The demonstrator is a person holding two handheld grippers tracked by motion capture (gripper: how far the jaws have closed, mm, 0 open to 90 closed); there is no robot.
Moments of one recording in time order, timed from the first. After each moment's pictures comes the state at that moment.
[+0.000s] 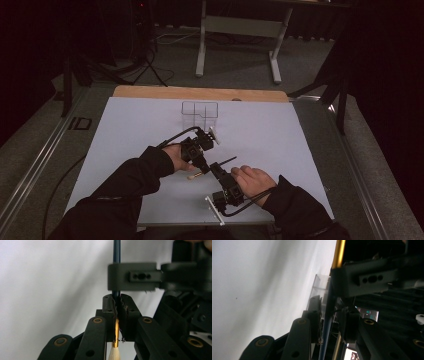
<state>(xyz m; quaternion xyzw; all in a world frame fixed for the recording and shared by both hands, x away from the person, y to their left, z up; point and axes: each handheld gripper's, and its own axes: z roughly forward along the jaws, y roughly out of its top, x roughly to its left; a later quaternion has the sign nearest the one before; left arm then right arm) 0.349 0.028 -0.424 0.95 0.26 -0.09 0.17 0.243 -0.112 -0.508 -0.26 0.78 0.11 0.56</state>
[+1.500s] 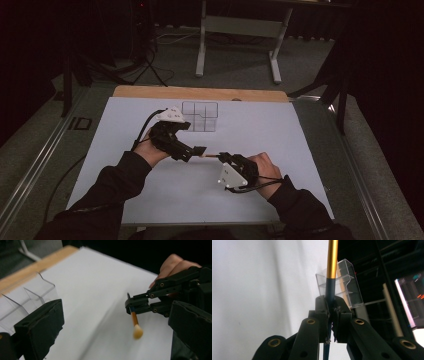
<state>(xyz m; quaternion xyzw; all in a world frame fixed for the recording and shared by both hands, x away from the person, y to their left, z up) 0.332 0.110 -0.382 0.83 0.26 0.07 0.49 0.280 -0.139 -0.455 -0.03 0.86 0.28 0.43</state>
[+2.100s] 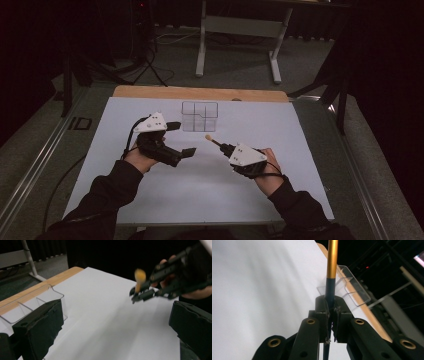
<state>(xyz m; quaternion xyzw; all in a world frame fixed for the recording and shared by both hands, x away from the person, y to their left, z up) 0.317 0.136 -0.402 0.79 0.25 0.11 0.55 0.299 -0.152 -0.427 0.10 0.86 0.39 0.32</state>
